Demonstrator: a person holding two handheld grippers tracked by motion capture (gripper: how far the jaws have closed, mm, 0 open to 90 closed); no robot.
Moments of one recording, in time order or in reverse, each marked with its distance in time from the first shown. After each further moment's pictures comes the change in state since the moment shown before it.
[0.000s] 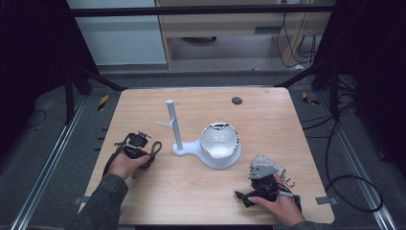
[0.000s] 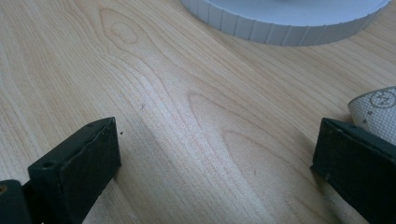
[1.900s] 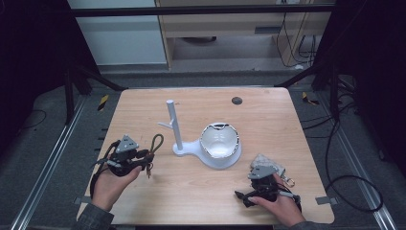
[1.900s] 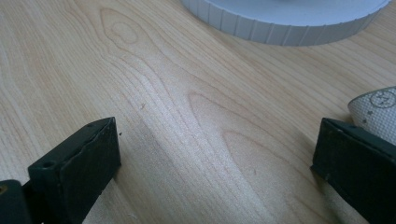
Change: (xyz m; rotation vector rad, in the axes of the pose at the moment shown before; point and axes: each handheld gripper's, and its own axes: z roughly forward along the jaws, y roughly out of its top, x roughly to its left) left arm -0.054 -0.041 -0.099 -0.445 -0.037 0.130; right arm 0.000 0.000 0.000 0.003 0.000 -0.002
